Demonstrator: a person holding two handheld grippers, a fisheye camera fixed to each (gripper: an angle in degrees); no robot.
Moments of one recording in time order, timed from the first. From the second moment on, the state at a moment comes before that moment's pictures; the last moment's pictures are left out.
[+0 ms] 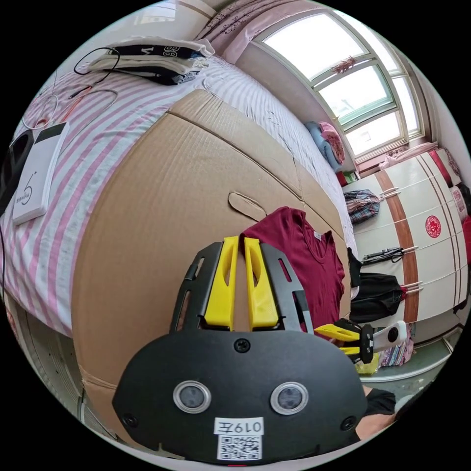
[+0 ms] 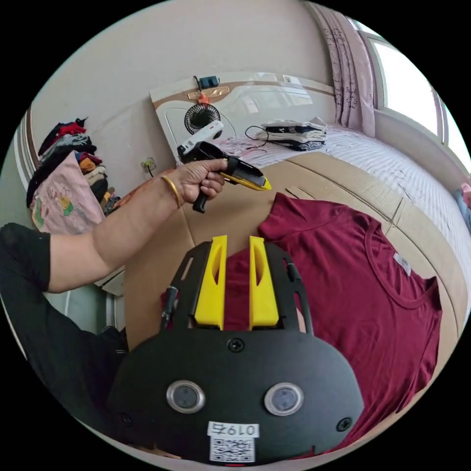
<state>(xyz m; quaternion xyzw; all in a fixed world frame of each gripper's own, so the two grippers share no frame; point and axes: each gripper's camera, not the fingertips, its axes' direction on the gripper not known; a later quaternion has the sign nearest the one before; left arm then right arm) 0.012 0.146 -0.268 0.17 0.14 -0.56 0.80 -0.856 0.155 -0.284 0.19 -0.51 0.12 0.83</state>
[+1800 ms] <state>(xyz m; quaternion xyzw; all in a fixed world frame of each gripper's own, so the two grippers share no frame) 0.202 0.160 -0.414 0.15 0.10 -0.53 0.83 -0.605 0.456 -0.348 0.01 -0.42 0.48 0.77</state>
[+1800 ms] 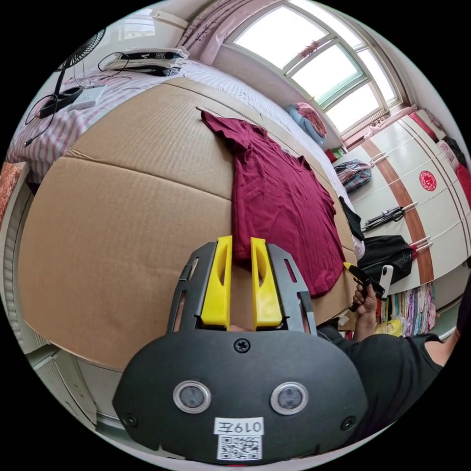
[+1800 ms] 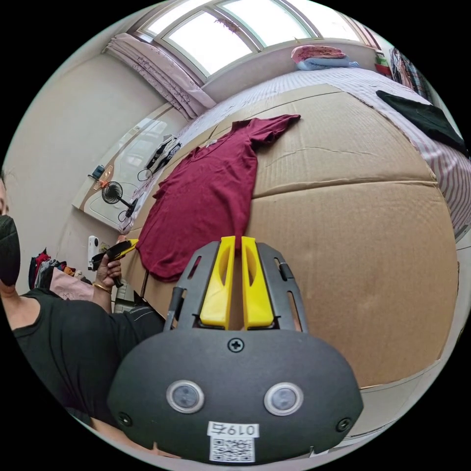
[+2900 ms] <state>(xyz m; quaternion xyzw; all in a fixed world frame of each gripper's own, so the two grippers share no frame) 0.180 0.153 -0.399 0.11 0.08 -0.48 0.87 -0.574 0.449 -0.398 -0.01 -0.46 0.43 0.77</state>
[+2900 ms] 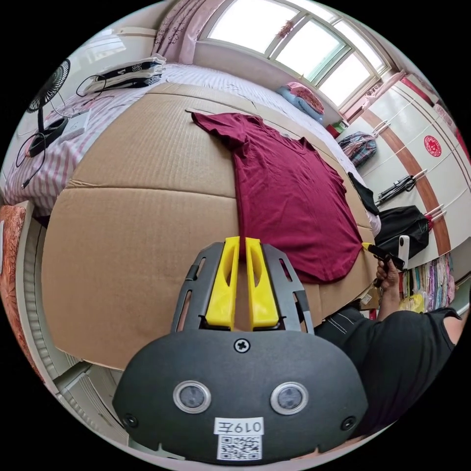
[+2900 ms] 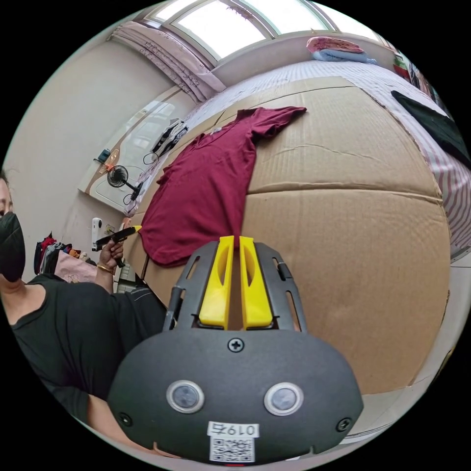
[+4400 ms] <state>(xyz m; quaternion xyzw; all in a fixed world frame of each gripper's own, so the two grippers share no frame) 0.069 0.085 -0.268 0.10 0.14 -0.51 0.84 -0.416 0.350 -0.284 -0.02 -0.54 0.43 0.72</state>
